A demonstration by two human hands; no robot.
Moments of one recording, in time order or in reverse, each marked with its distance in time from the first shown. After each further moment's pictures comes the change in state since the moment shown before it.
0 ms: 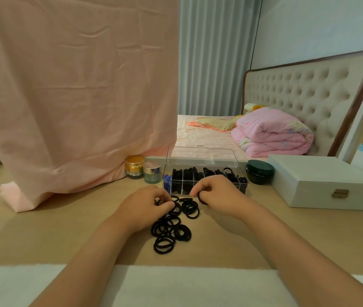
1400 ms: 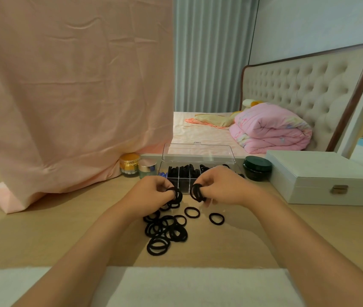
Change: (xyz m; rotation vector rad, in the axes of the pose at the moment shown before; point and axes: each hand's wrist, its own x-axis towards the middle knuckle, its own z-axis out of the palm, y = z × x) left_hand 0.016 0.025 -0.003 -0.406 -0.039 -0.101; right_hand 0.000 -0.008 -0.027 -0.041 -0.167 -0.005
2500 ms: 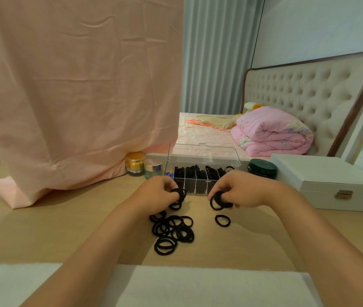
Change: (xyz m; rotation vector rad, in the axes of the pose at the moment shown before) left_hand 0.004 -0.004 -0.003 0.103 -0.035 -0.046; right_hand -0.013 -0.001 -0.024 -0.271 -0.175 0.076
